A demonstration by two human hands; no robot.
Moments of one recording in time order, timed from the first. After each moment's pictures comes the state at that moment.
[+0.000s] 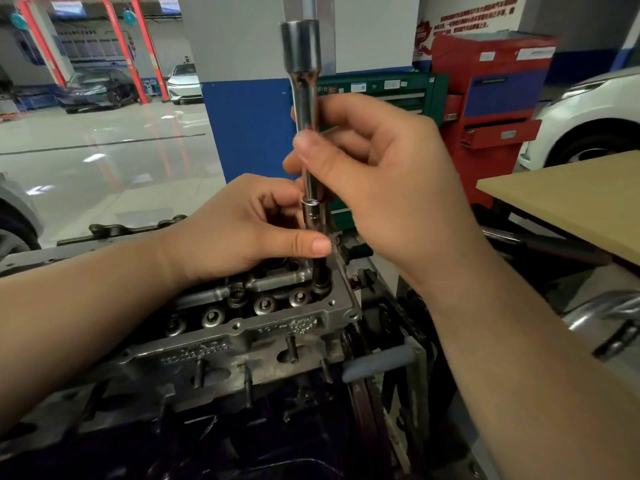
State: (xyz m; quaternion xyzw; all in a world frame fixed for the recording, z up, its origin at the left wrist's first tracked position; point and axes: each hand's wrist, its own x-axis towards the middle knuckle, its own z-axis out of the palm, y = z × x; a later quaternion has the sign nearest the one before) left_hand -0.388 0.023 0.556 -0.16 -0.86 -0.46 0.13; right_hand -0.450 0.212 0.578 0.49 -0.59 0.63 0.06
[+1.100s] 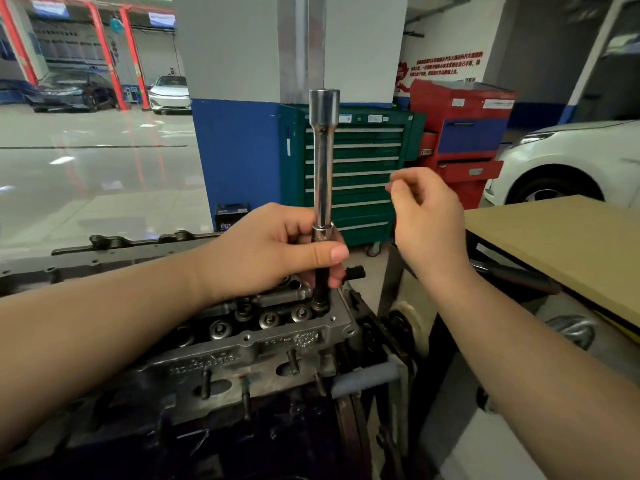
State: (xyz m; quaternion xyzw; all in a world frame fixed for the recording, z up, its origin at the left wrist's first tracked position) left_hand -0.389 0.033 0.556 -0.19 -0.86 -0.47 0.10; right_hand -0.527 0.224 0.544 0.27 -0.76 0.54 0.25
